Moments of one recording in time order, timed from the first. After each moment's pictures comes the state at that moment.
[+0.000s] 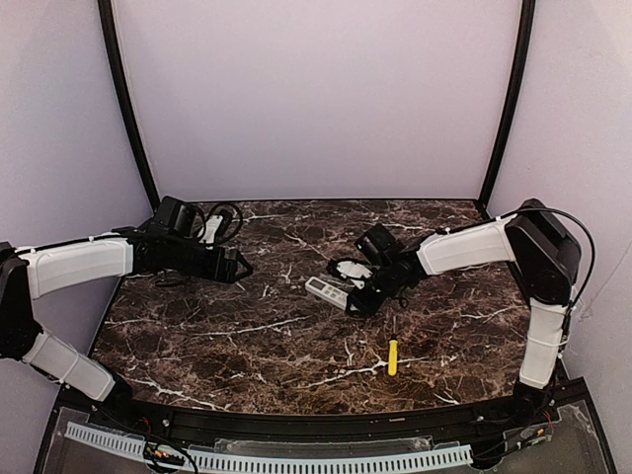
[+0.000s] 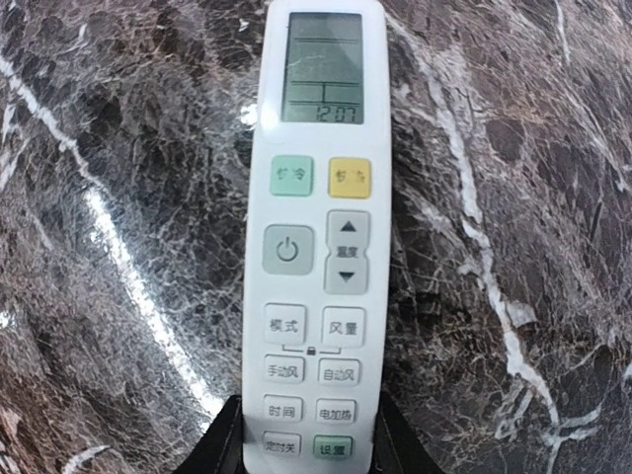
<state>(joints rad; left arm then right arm) -0.46 1.39 0.89 -0.31 0.29 -0.22 0.78 1.93 1.18 -0.33 -0.16 -0.19</state>
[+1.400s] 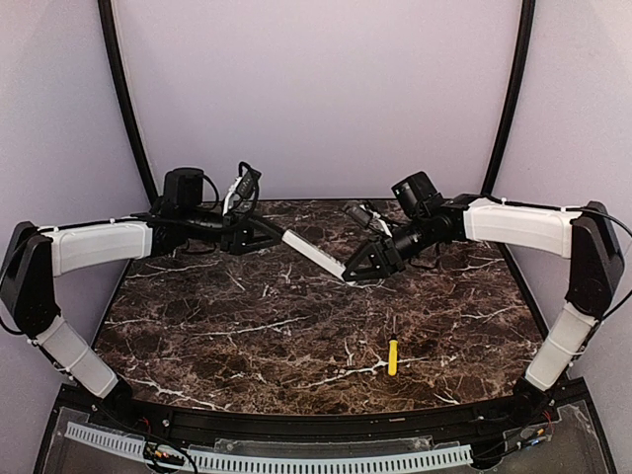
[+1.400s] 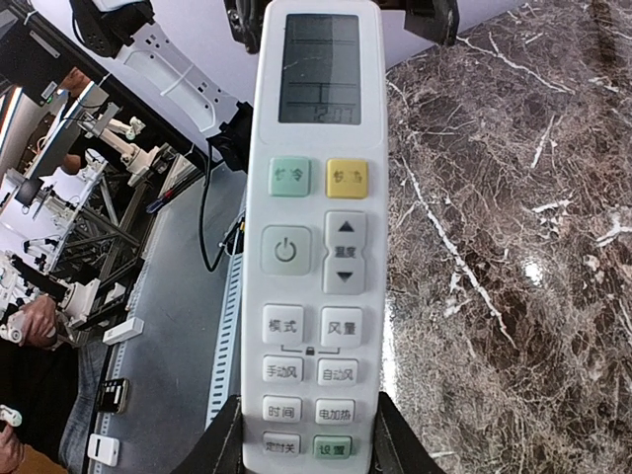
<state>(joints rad) -0.47 1.54 1.04 0.15 1.11 -0.22 0.64 1.68 1.26 -0.46 -1.12 -0.15</state>
